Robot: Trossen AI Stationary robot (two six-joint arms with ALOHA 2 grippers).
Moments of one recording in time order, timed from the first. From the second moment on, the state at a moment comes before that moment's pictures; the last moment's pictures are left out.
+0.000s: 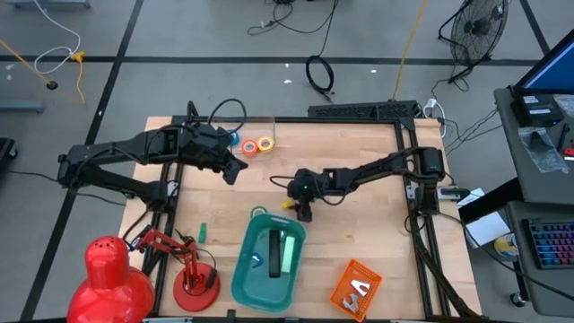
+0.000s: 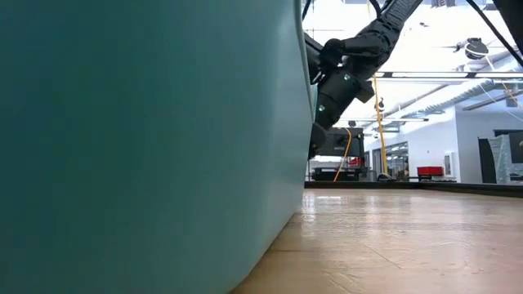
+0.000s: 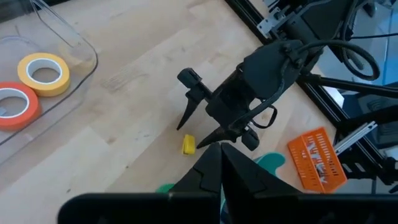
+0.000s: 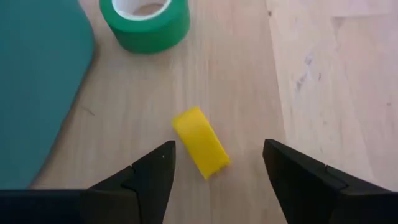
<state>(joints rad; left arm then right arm) 0.14 1.09 1.16 -0.74 0.00 -0.70 -0.07 1.91 1.03 0.05 -0.11 -0.01</state>
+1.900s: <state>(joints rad) 0.04 1.09 1.16 -0.75 -0.04 -0.57 0.19 1.59 1.18 -0.16 0.12 0.56</state>
